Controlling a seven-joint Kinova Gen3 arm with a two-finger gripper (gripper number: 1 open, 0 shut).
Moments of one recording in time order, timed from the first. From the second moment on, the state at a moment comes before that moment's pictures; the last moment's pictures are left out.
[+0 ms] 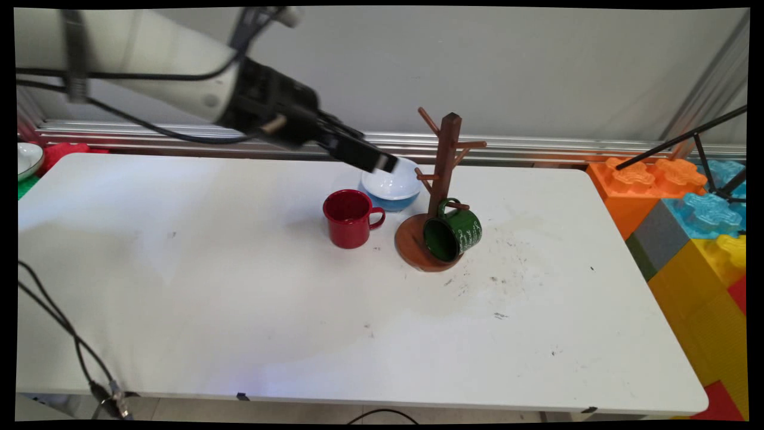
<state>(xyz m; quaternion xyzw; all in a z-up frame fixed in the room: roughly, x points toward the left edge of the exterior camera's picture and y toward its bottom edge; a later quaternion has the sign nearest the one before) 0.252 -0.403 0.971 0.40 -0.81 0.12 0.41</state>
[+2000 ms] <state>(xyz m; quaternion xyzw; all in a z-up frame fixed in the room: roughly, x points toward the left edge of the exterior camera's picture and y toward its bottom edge) 0.131 -0.439 0.823 0.45 -0.80 0.07 0.38</state>
